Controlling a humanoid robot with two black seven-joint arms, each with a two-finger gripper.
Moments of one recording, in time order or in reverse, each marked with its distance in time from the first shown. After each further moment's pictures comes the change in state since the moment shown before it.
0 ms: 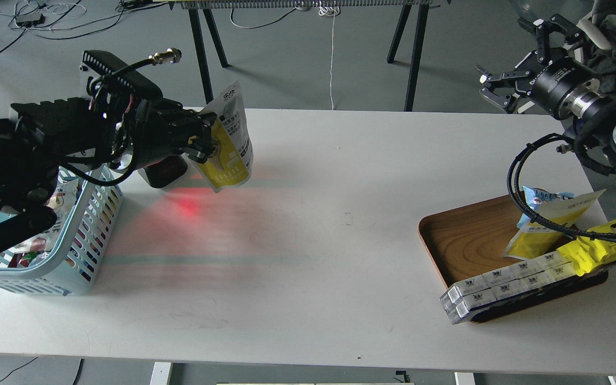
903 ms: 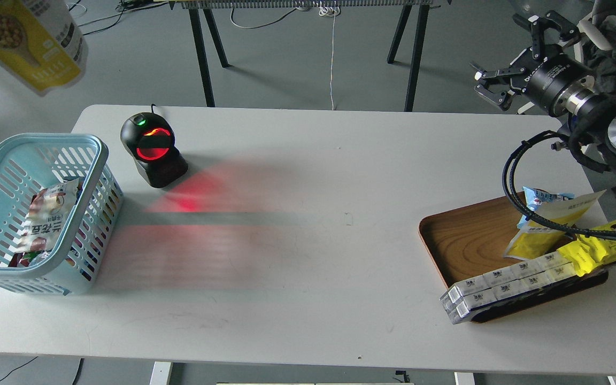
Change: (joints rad) left arm -0.080 0.533 -0.175 0.186 -0.038 0.000 -0.434; right arm 0.011 0.015 0.000 0.000 0.000 0.000 0.001
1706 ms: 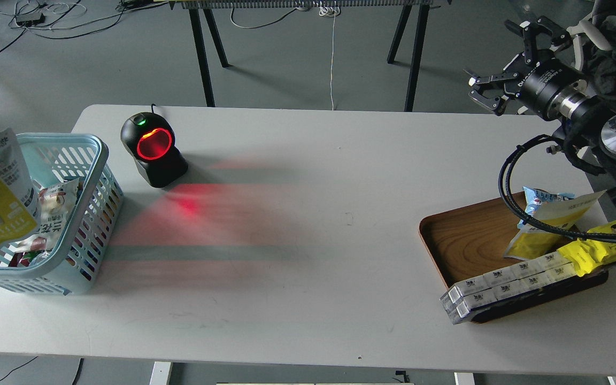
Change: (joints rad) left arm 0.002 0.129 0.595 0.030 -0.066 0.181 -0.037; right arm -0.001 0.006 -0.026 0.000 -0.001 0.000 0.000
